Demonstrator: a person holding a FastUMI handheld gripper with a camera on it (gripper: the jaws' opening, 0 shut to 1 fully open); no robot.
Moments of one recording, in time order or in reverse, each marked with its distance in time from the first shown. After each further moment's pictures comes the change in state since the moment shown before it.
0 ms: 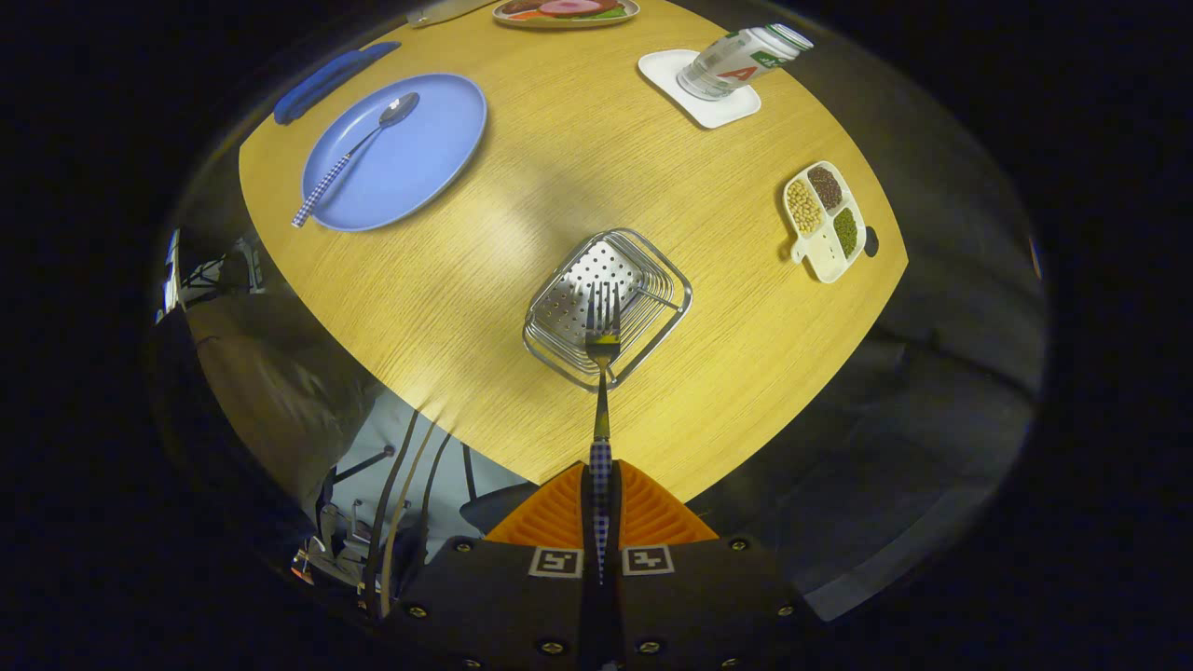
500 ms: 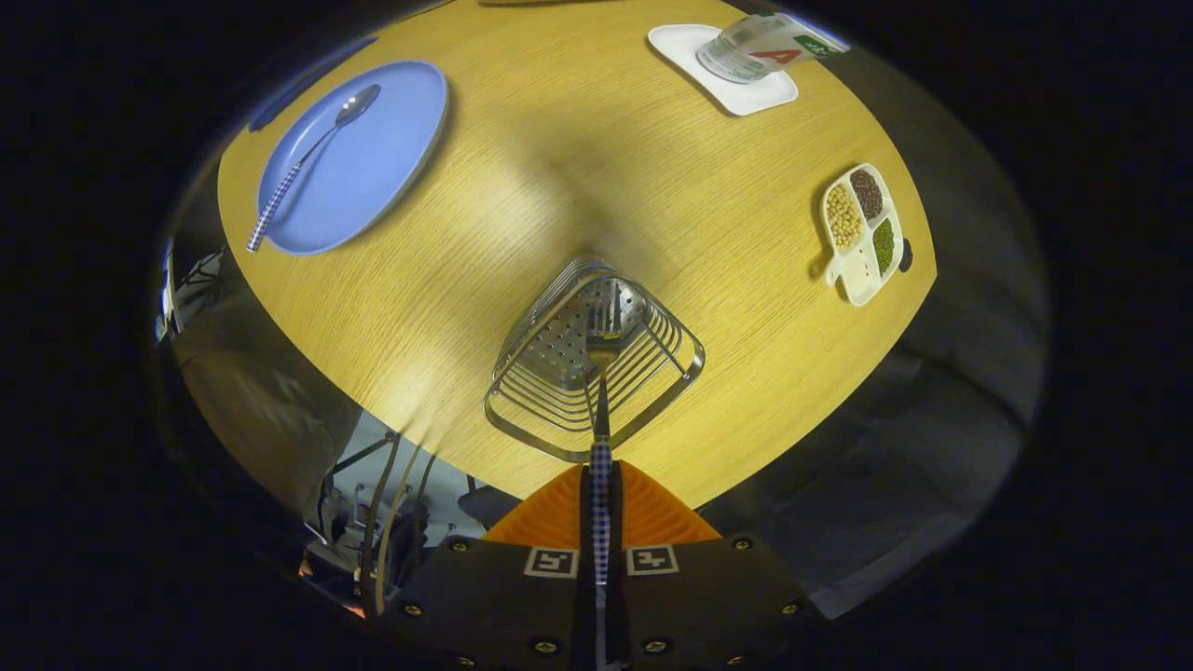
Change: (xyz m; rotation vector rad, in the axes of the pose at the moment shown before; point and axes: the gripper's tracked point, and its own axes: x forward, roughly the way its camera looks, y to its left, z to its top) arm 0.031 -0.010 0.033 -0.024 0.079 0.034
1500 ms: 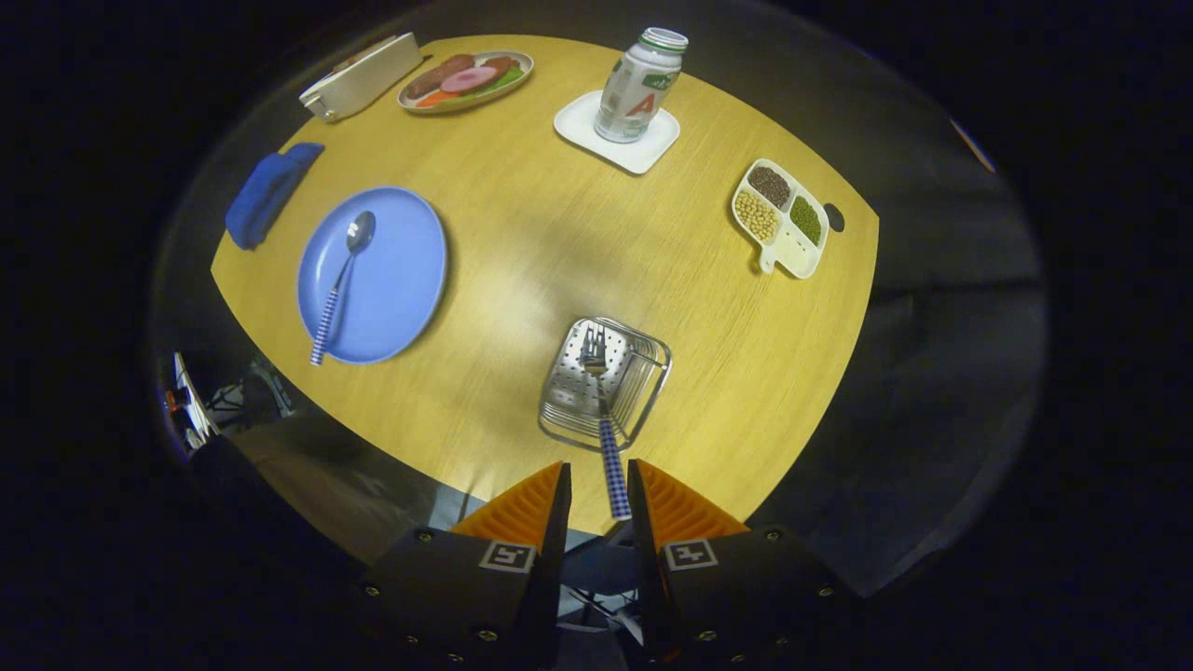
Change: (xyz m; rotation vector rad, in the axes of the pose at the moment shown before) arm -0.075 0.038 0.003 0.361 -0.349 0.104
